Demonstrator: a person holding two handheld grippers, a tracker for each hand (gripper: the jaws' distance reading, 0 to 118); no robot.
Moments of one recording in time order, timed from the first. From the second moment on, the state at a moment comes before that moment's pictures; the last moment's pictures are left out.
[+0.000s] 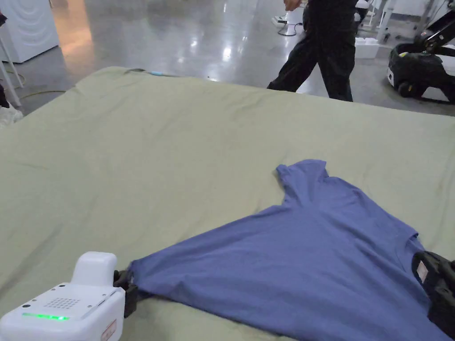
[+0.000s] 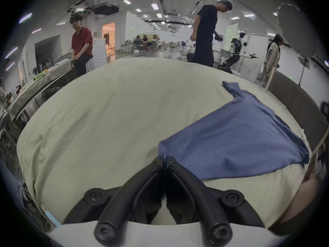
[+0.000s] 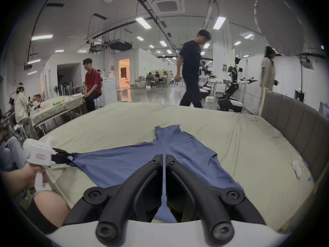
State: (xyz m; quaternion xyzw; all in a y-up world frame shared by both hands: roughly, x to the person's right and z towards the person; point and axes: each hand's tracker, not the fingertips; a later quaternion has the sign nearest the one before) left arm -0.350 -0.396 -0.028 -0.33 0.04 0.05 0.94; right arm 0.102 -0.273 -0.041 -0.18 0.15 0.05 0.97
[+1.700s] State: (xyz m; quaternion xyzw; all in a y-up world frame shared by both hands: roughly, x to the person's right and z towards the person) left arm -0.369 -0.107 0.014 -0.08 -0.04 0.05 1.00; right arm 0.217 0.003 -0.089 -0.09 0.03 0.08 0.99
